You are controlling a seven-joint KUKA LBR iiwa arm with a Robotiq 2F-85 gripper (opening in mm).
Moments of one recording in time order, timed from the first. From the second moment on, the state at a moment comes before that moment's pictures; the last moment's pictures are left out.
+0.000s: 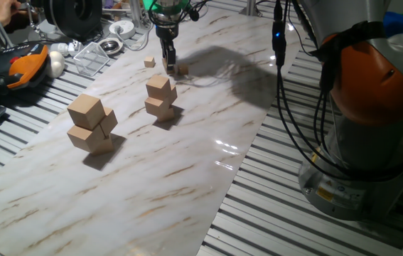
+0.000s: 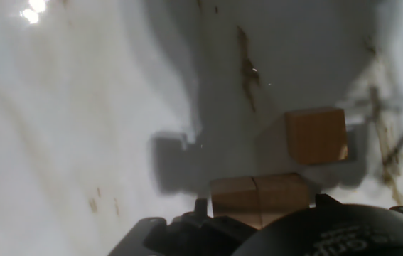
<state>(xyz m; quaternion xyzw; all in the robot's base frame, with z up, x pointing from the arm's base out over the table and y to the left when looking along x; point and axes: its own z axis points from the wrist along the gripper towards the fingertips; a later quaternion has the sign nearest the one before) 0.650 -0.226 0.037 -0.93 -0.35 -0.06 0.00</state>
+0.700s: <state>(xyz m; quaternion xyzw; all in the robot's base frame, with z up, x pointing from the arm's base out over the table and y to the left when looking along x) 0.650 -0.228 0.034 -0.93 -0.36 -0.05 0.00</state>
